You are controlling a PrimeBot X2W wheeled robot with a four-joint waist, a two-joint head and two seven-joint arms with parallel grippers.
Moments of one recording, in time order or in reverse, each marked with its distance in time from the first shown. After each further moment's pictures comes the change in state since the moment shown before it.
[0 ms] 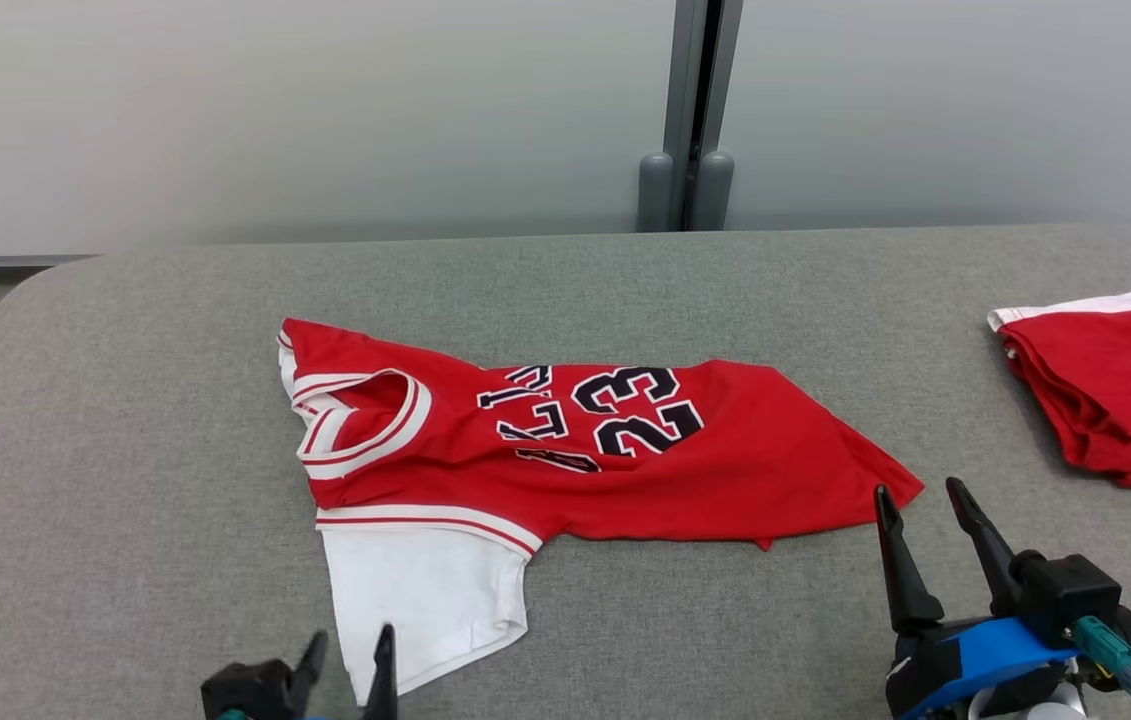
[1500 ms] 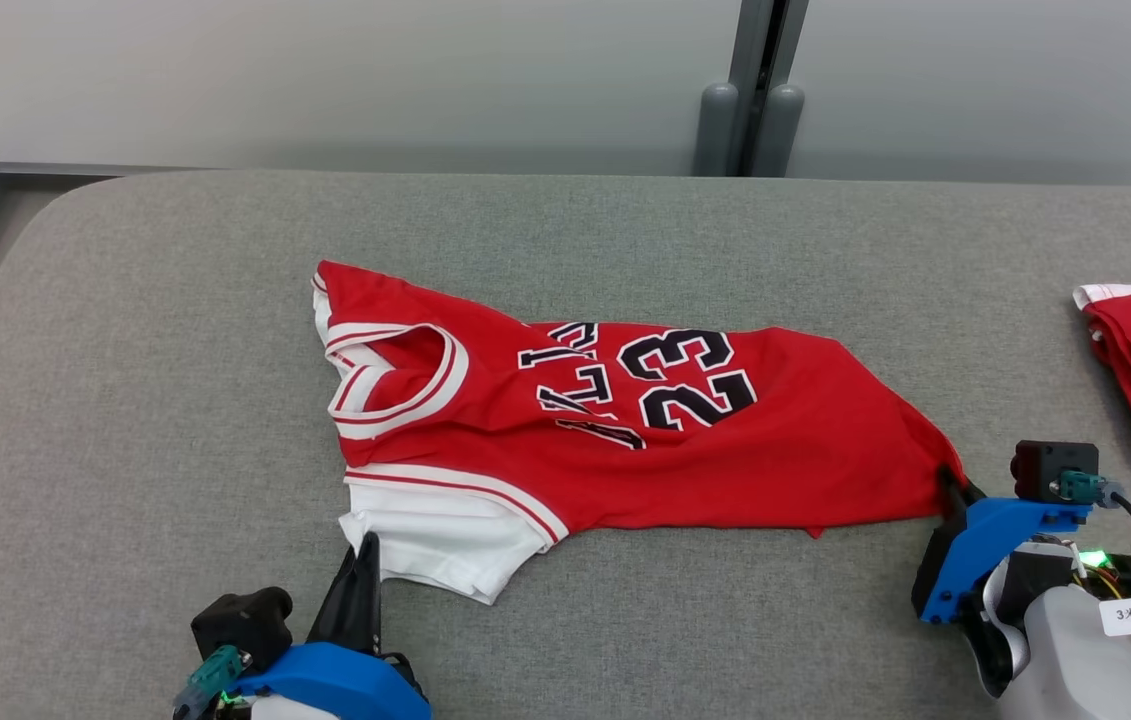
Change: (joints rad) left arm -0.110 -0.037 -0.021 0.040 -0.092 -0.005 -0.055; right arm -0.357 0.000 -0.241 0.498 -0.153 0.000 0.269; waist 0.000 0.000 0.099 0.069
